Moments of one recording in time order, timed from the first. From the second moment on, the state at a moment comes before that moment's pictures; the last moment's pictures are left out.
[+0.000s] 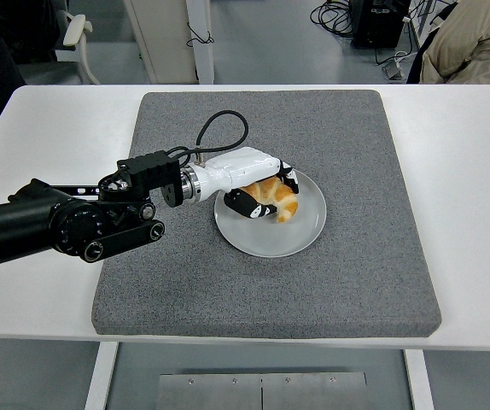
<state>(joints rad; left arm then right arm) -1.18 0.20 0.14 -0.97 1.26 0.25 -0.28 -0.10 0.00 0.02 0.13 -0.10 0.03 0.41</state>
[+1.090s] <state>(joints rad) -1.18 0.21 0.17 -0.97 1.21 0.24 -0.34 -0.10 0.00 0.03 0.13 -0.10 0.03 0.41</state>
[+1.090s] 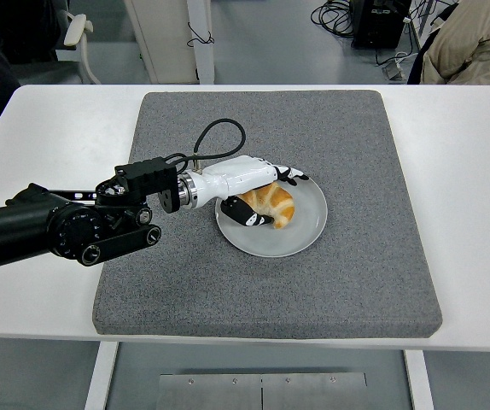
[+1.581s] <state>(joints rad) -1.18 0.24 0.09 -0.97 1.02 0.19 -0.39 -0.10 0.00 0.02 0.13 -0.10 0.03 0.41</state>
